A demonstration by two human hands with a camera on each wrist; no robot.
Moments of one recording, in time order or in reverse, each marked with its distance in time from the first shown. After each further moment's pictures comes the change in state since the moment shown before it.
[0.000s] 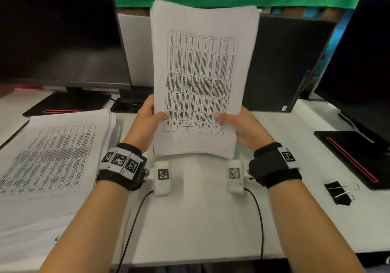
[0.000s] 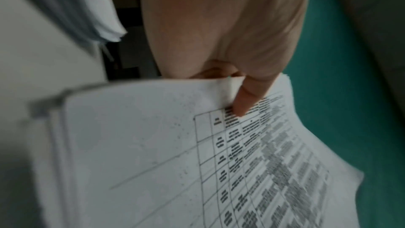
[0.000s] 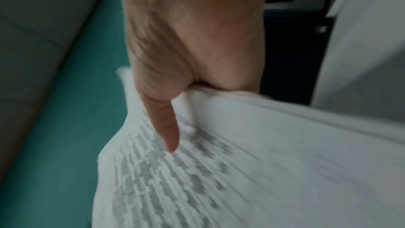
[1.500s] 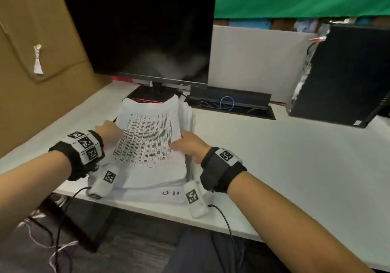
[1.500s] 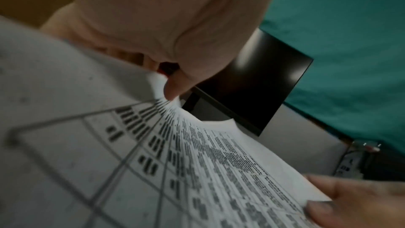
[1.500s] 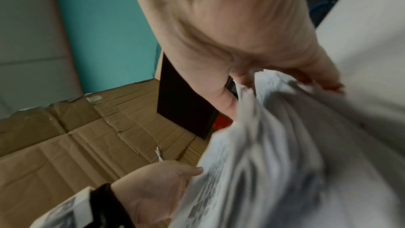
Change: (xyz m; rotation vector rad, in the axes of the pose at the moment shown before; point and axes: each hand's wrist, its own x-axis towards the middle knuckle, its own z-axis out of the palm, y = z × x) left_hand -0.093 0.012 -0.274 1.003 0.447 -0.647; right_hand -0.011 0.048 0.303 -0.478 -0.405 0.260
